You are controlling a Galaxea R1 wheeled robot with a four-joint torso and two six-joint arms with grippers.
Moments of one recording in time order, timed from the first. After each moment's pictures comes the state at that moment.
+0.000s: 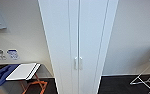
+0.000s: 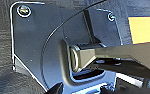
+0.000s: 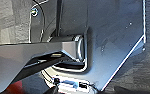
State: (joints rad) left arm 1.55 2.81 -2.34 0.27 -0.09 -0.13; right arm -1.55 2.78 -2.30 -0.02 -0.02 0.03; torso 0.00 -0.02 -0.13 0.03
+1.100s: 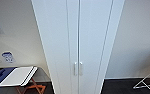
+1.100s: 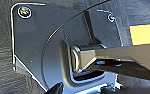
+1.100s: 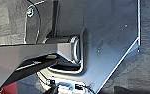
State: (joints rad) left arm 1.55 2.81 -2.34 0.27 -0.09 -0.13; right arm -1.55 2.80 -2.35 -0.02 -0.01 0.03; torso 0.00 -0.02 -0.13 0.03
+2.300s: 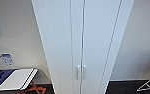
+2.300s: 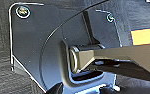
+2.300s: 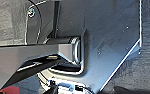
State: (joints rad) left arm 1.55 2.81 -2.34 0.27 -0.09 -0.13; right arm -1.55 2.81 -2.36 -0.03 -0.01 0.03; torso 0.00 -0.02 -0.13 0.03
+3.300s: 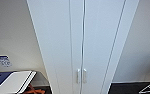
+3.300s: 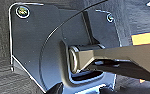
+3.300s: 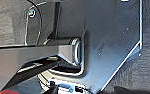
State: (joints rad) left arm 1.55 2.81 -2.34 0.27 -0.09 -0.13; right arm -1.54 2.81 -2.36 -0.04 -0.01 0.03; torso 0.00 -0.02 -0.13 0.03
